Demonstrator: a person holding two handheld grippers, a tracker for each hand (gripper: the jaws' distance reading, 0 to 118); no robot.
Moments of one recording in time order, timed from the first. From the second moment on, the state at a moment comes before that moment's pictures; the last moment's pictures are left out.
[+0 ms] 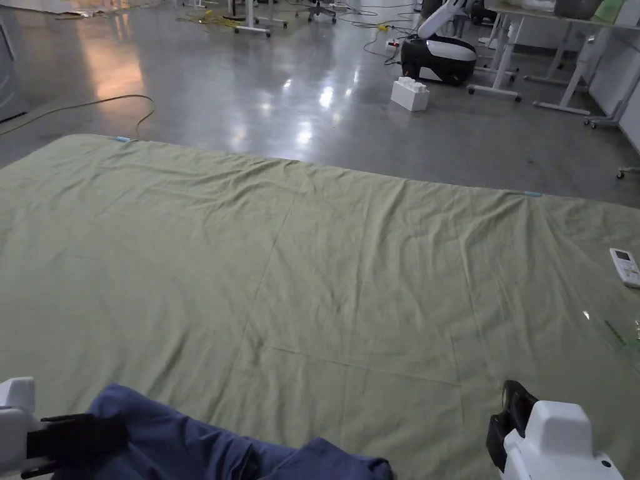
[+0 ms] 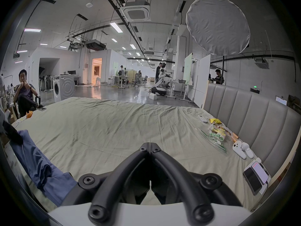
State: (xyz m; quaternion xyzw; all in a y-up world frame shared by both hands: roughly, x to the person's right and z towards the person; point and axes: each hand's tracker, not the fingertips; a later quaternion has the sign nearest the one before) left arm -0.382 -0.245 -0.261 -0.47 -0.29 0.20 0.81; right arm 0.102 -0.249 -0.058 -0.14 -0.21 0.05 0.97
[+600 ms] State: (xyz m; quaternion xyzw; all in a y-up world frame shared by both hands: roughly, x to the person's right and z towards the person) left arm -0.245 -0.194 -0.199 -0.45 -0.33 0.07 0.83; right arm 0.101 -0.252 -0.058 -0.14 -0.21 0.04 0.97
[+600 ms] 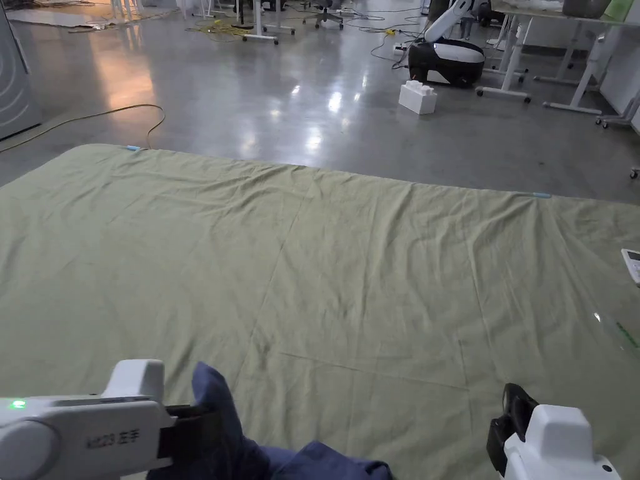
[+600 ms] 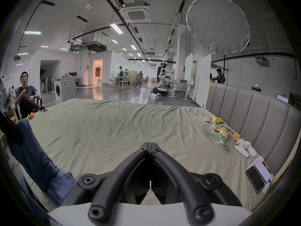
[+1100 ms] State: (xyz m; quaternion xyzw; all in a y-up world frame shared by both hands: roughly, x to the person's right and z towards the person) left arm -0.104 -0.269 -0.154 -0.49 -0.39 0.04 0.78; right arm 0.116 -0.259 -0.043 -0.15 -0.23 0.03 0.96
